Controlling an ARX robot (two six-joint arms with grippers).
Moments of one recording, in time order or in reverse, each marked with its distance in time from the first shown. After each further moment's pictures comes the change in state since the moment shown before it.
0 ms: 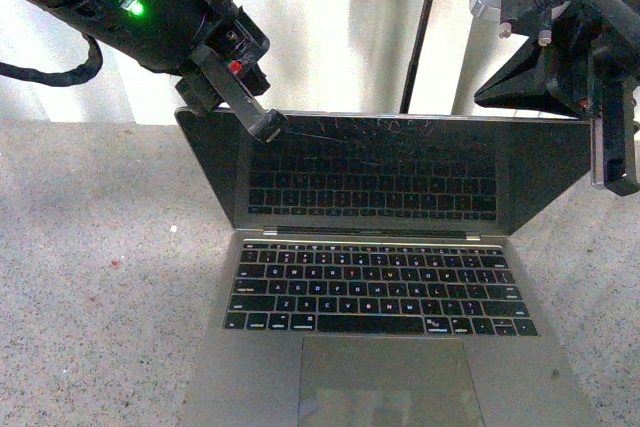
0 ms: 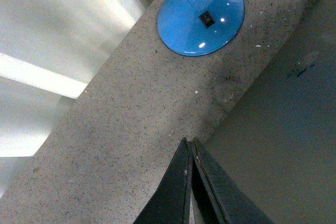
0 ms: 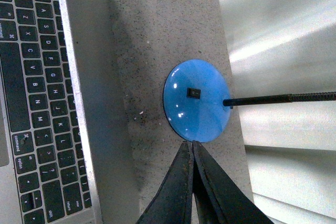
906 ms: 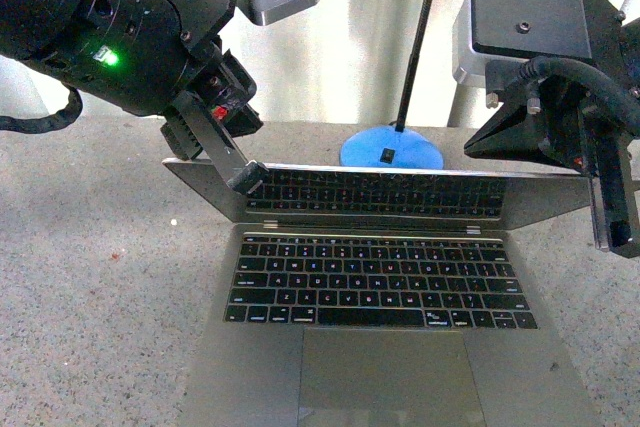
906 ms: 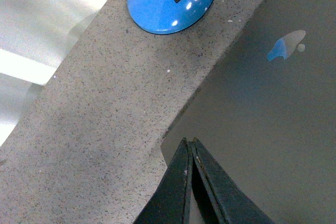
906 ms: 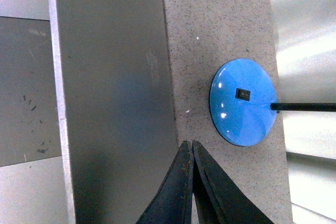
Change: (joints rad) left arm 0.002 -0.031 -0.107 0.016 0.044 0.005; right arm 0.037 -0.010 -0.081 -0.042 0.013 -0.035
